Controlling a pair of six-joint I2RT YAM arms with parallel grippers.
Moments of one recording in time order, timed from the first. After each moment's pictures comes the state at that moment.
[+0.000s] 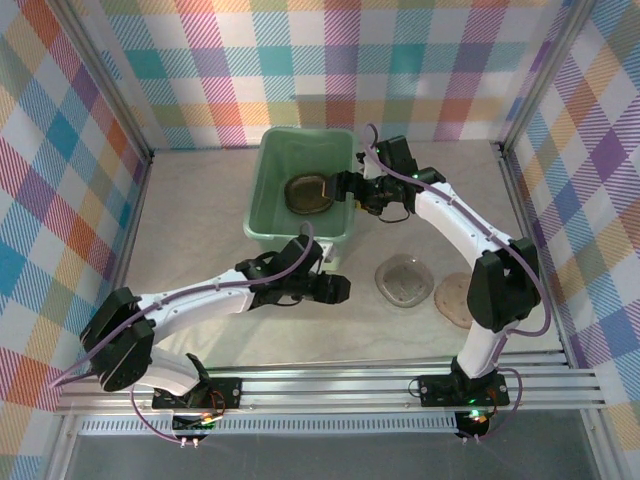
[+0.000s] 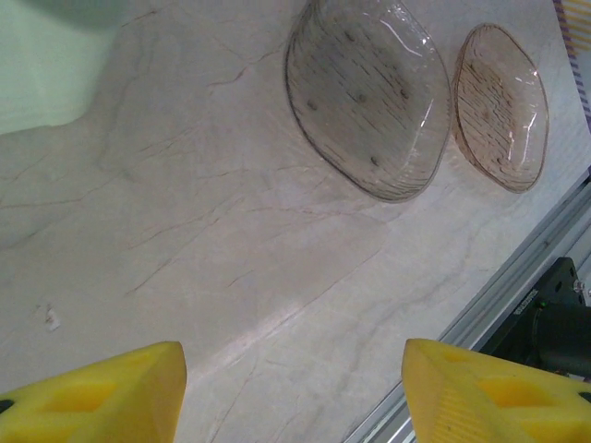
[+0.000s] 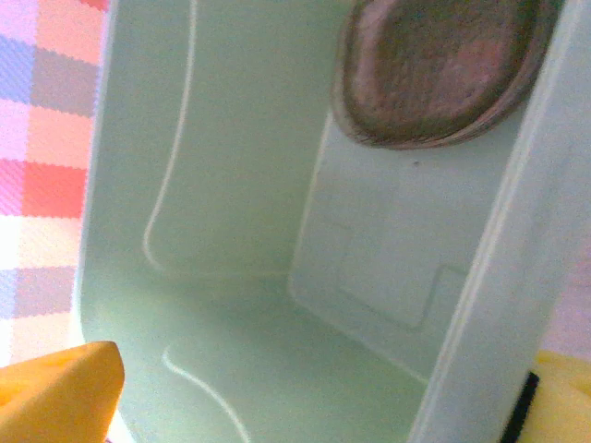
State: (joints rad) left arm -0.91 1.43 0.93 -0.32 0.19 -0.65; right arm 0.44 1.76 1.54 -0.58 -0.52 0.57
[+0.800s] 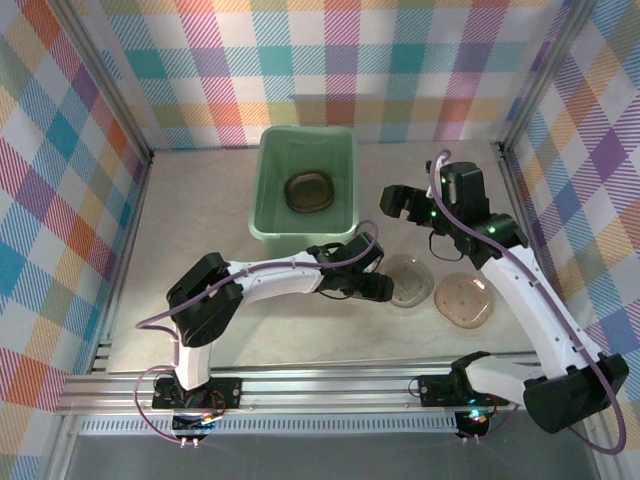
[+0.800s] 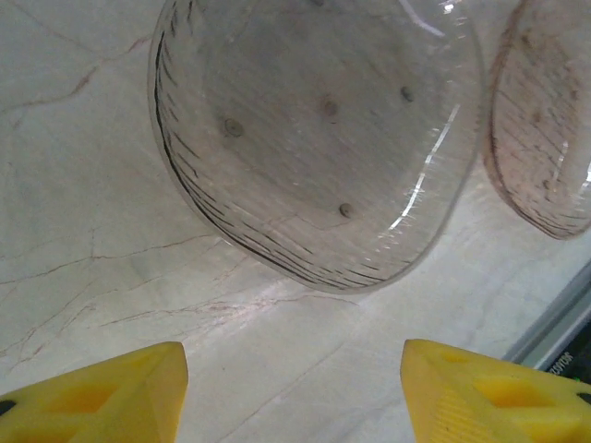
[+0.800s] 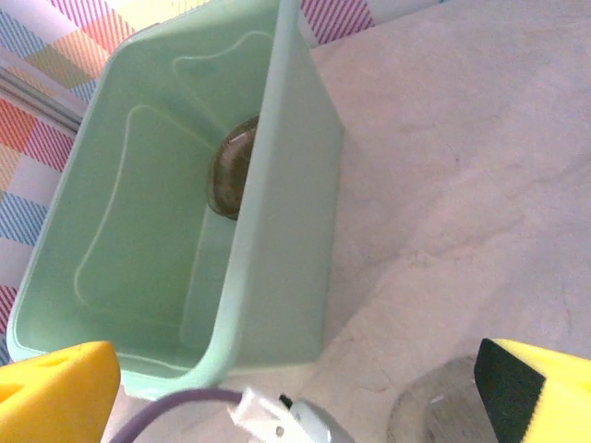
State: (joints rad) left arm -1.01 1.92 1.35 -0.42 0.17 -0.74; right arm 0.38 1.14 1.23 -0.68 -0.10 0.49
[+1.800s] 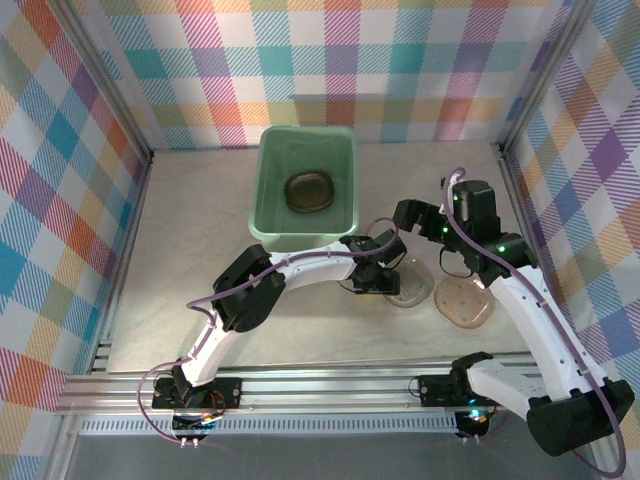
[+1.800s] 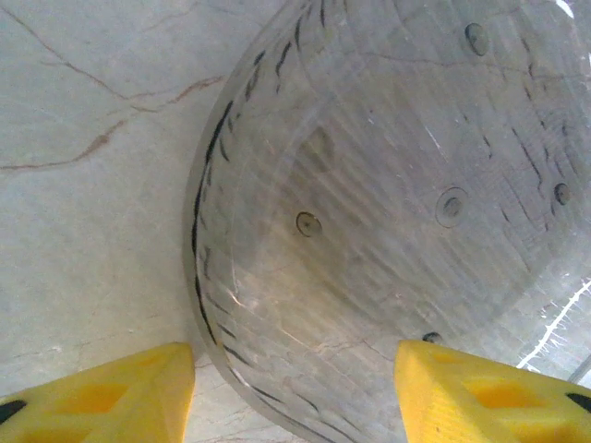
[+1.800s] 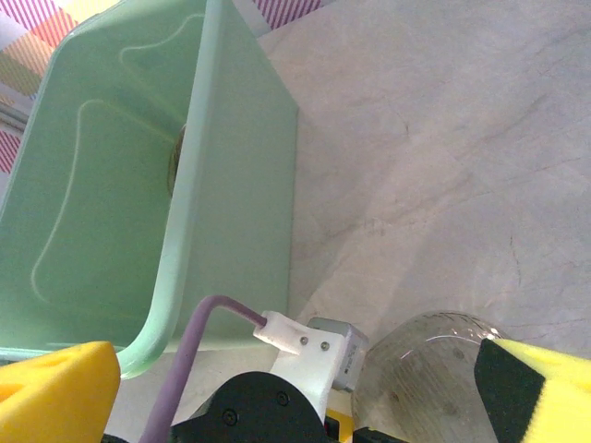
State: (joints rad) left arm -1.01 2.21 1.70 -0.68 0.08 -0.87; right arm 0.31 1.04 1.10 -0.69 -0.10 0.52
